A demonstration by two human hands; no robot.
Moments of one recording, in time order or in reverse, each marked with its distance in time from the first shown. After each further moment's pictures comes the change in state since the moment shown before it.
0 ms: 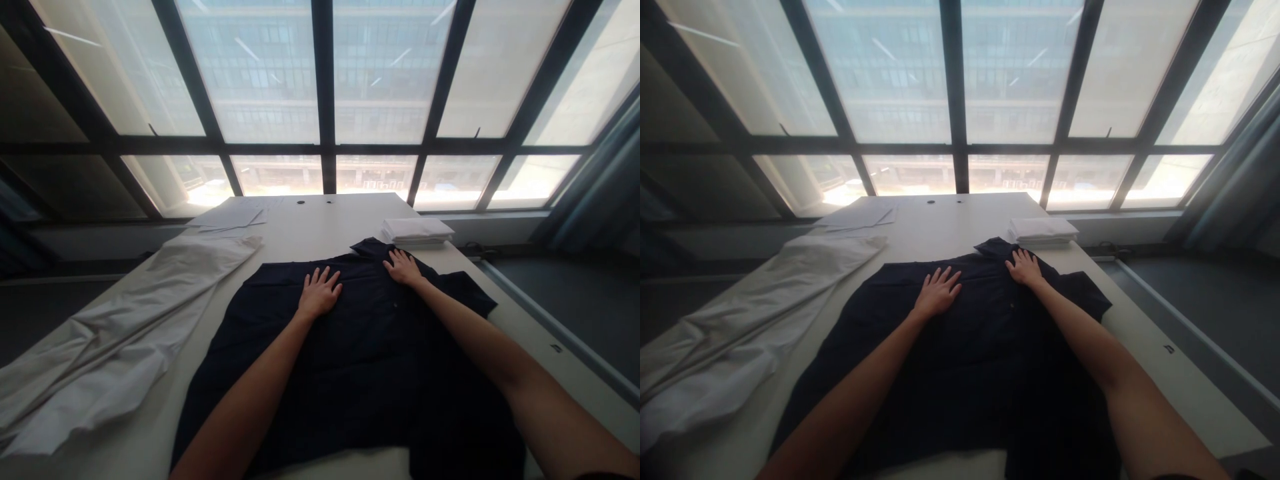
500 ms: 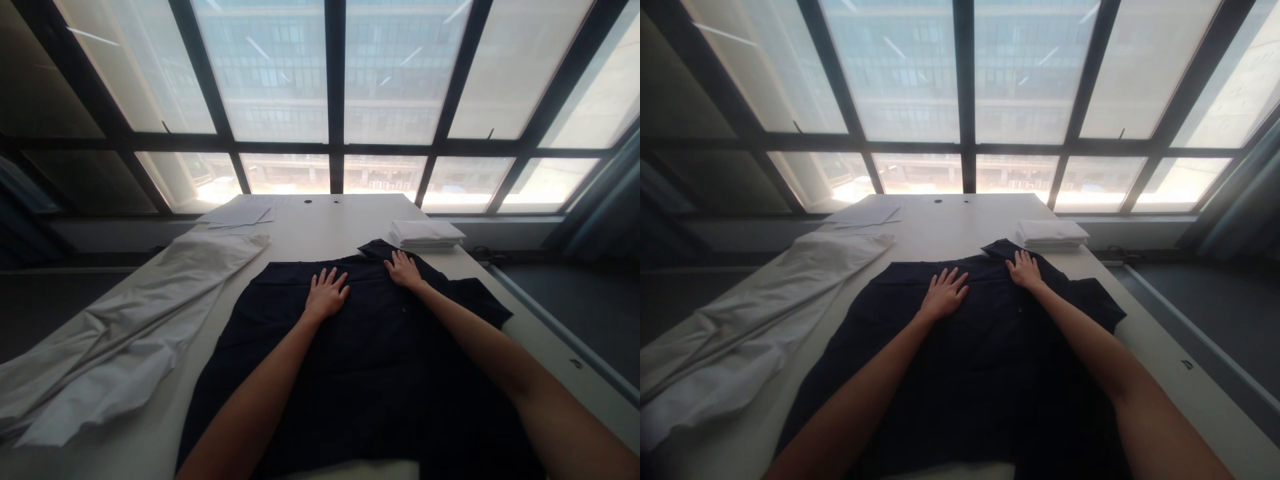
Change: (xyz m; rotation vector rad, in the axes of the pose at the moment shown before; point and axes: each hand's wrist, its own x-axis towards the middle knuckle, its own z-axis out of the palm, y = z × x) left_hand -0.001 0.001 0.000 -0.026 -0.010 -0.004; right_hand 0.011 -0.021 0.003 0.025 0.007 0.006
